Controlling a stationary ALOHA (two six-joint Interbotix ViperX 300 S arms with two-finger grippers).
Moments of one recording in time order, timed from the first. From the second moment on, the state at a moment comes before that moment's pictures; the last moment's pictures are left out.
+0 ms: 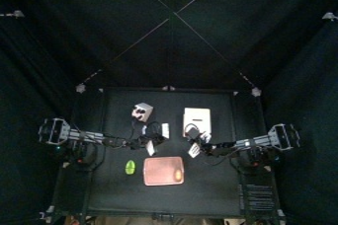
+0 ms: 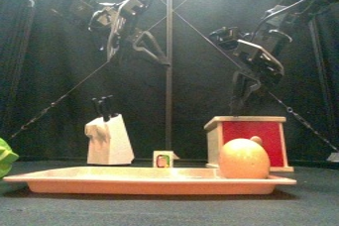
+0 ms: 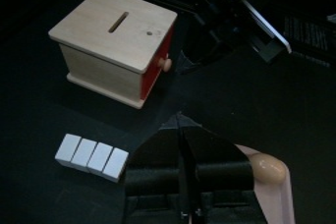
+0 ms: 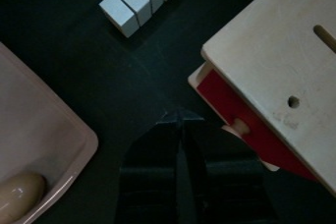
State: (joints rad) left arm -0.03 -0.18 0.70 1.85 0.26 -2.16; right arm 0.10 -0.21 0.77 -0.86 0.65 1.43
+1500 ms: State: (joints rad) left arm -0.01 -0.23 0.76 1.80 0.35 -2.16; right arm 0.08 -0.20 0.73 -0.56 0.73 1.44
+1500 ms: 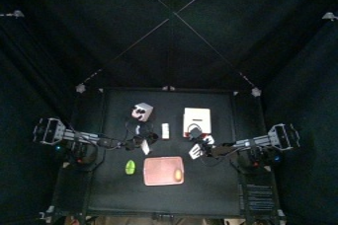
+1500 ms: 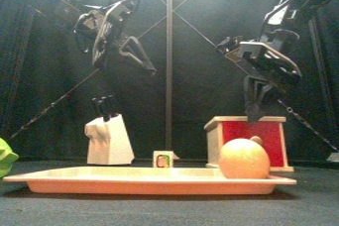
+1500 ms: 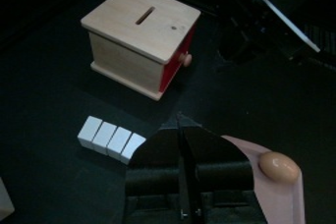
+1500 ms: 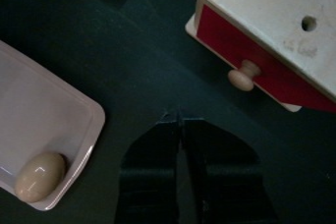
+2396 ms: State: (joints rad) left arm 0.26 0.04 0.42 1.81 0.22 -2.15; right arm 0.10 -0.15 0.70 -0.71 0.99 1.87
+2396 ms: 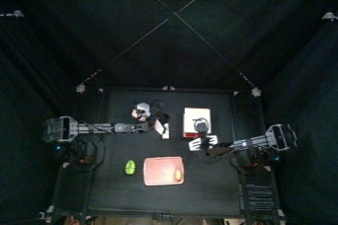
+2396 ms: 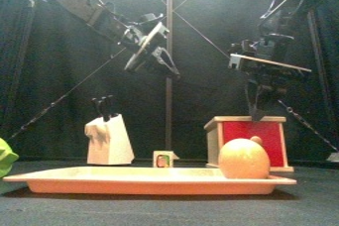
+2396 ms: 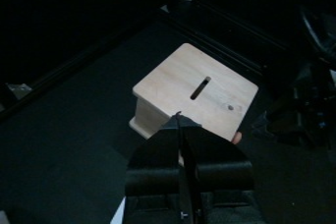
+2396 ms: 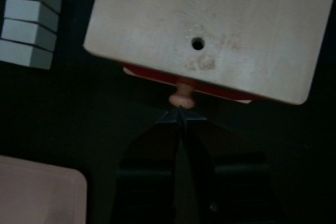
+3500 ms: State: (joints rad) left arm 0.32 0.29 0.19 1.81 0.04 -2.15; right arm 0.07 -0.02 0.68 -0.72 0.94 1.97
